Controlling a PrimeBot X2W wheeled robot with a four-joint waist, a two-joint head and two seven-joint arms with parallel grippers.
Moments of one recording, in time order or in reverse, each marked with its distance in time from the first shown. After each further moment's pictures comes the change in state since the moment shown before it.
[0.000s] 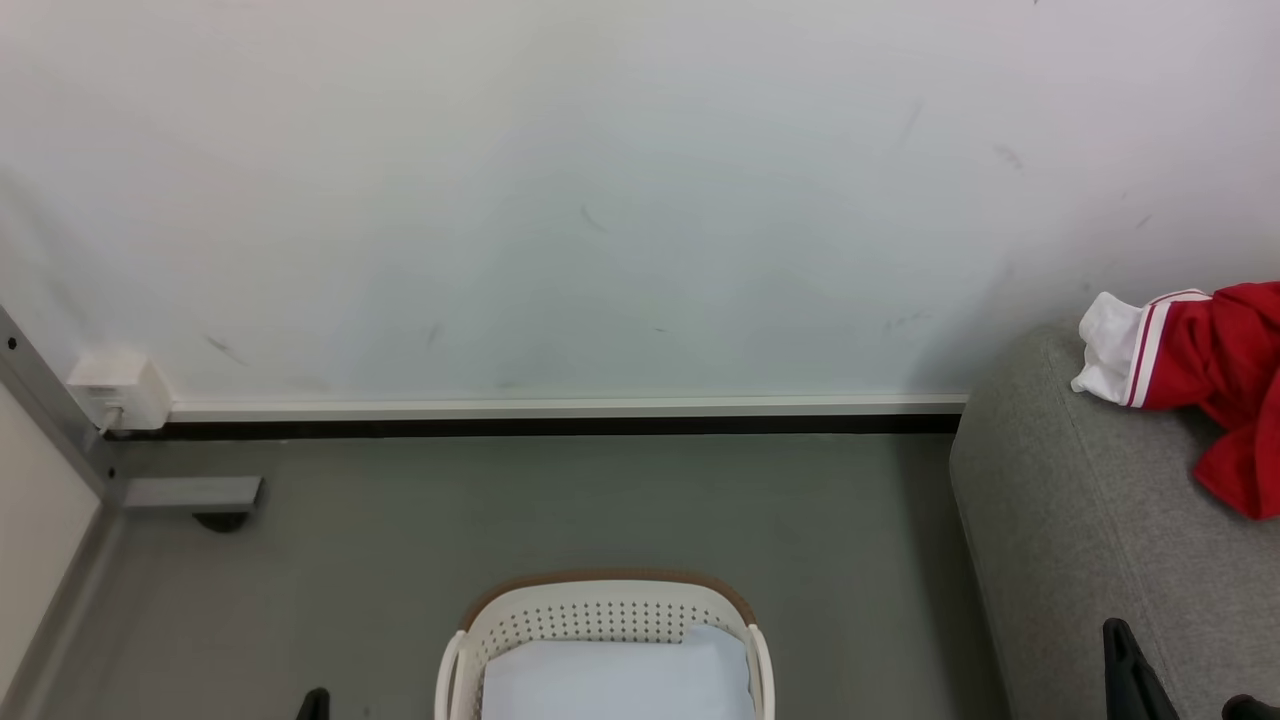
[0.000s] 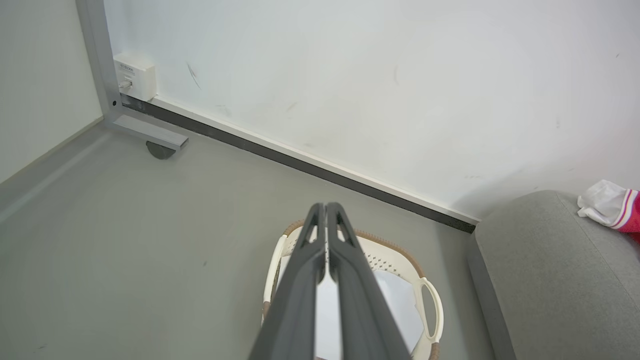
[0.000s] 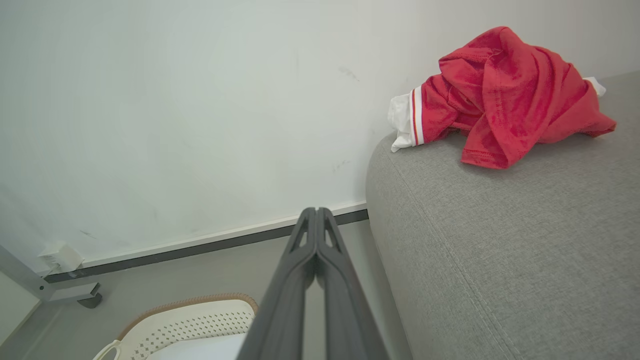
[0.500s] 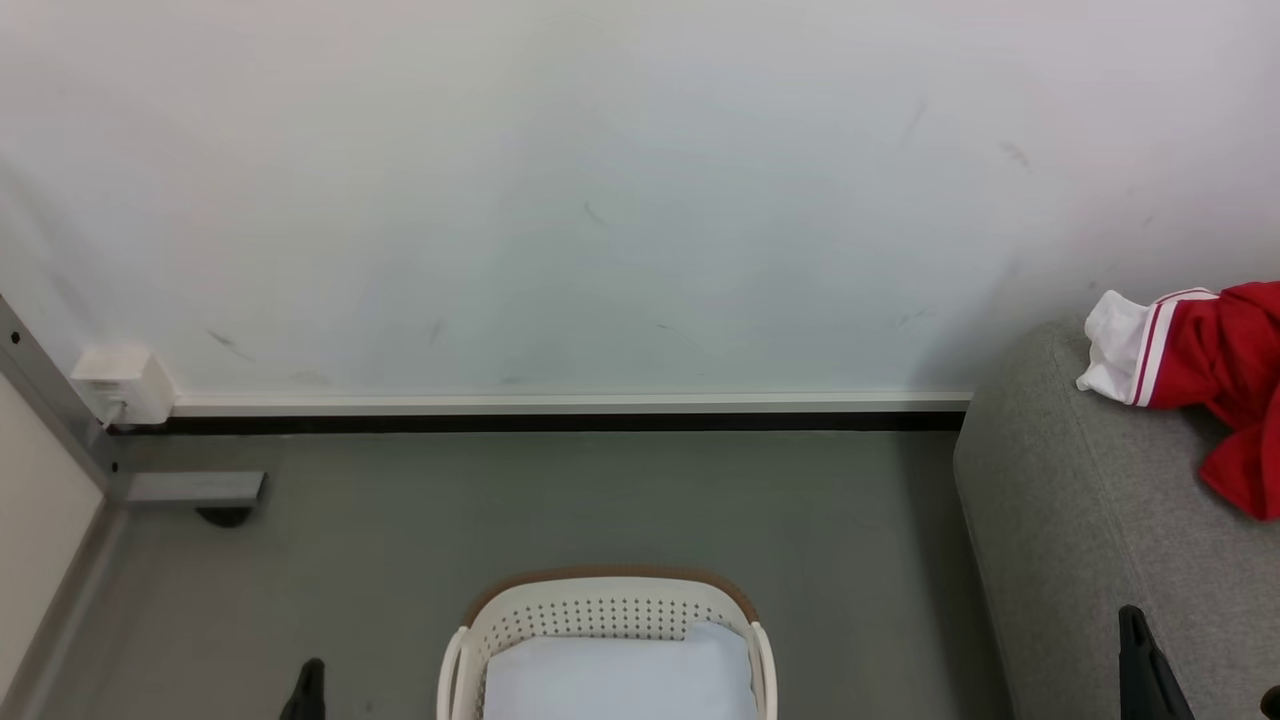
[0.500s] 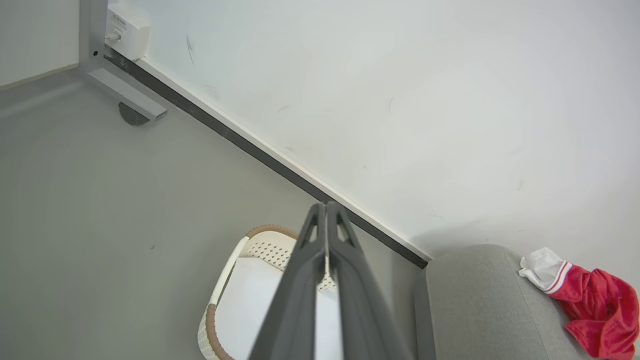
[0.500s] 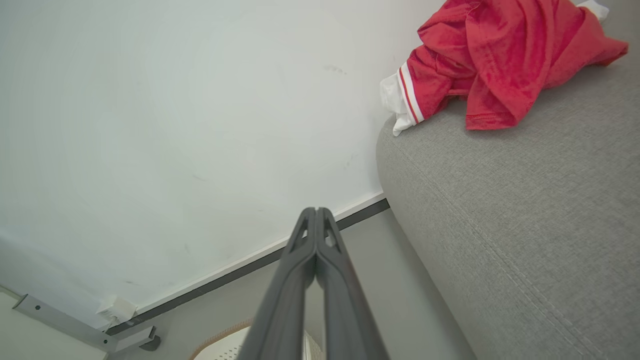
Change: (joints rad) left arm -0.038 -0.019 0.024 -0.022 -0.246 -0.008 0.066; right arm -0.023 -0.001 -0.006 -0.015 0.268 0.000 0.065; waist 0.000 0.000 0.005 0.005
